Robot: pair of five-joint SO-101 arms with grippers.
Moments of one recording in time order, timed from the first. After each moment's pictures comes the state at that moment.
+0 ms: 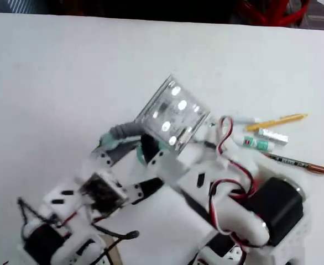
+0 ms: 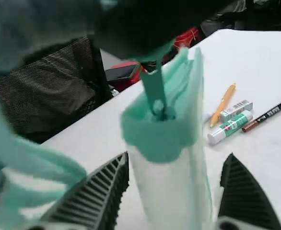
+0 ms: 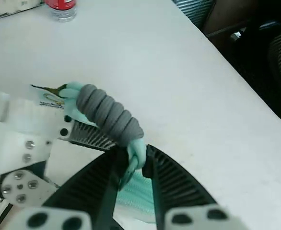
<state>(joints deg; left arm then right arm) 34.6 -98.2 70.8 52.4 -16.3 -45.4 -37.8 -16.2 98.6 18.2</state>
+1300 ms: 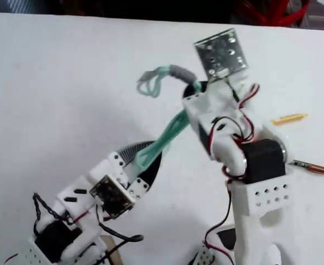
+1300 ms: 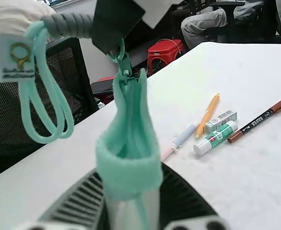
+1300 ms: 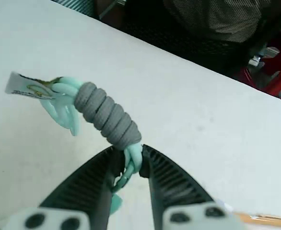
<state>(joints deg) 38.1 -98.8 76.6 45.2 -14.7 -14.4 -37.8 6.0 73.3 11.9</state>
